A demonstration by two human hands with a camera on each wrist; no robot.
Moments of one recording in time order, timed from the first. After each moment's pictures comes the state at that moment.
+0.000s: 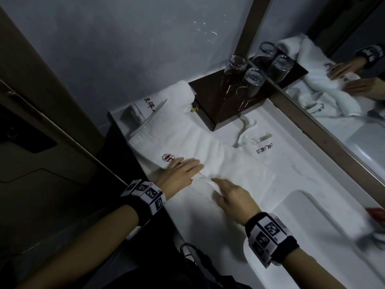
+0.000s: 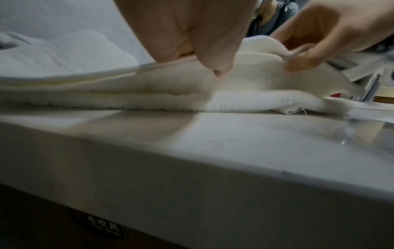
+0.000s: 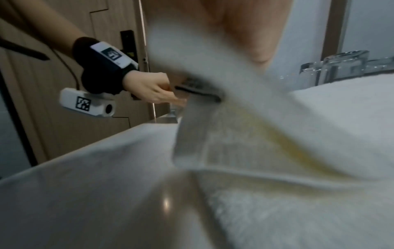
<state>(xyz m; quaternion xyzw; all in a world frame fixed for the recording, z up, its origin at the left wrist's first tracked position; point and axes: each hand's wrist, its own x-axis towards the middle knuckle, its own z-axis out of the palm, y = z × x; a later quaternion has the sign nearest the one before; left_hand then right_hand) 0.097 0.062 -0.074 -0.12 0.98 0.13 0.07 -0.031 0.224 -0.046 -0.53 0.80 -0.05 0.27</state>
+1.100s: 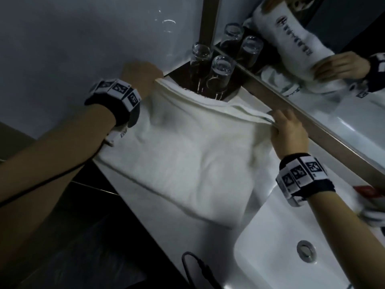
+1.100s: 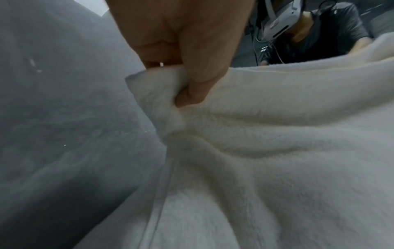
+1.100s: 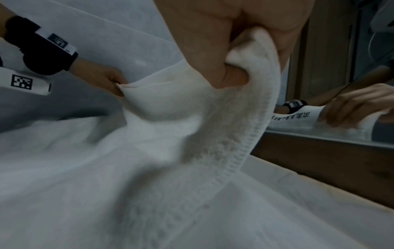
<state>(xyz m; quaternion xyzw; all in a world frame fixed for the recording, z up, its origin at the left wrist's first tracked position) -0.057 -0.099 0.045 -0.22 0.97 -0.03 0.09 -0.204 0.218 0.005 -0.35 0.92 -0.15 -0.06</state>
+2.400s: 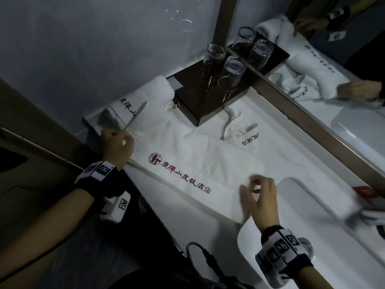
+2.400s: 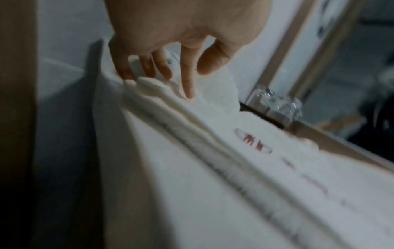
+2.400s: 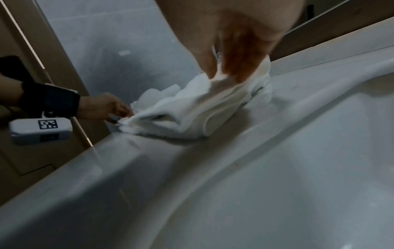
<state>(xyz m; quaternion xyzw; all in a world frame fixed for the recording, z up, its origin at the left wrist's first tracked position) 0.116 -0.042 -0.080 -0.53 0.74 0.36 -0.17 -0.060 0.292 -0.075 -0.26 0.88 -0.38 0.12</state>
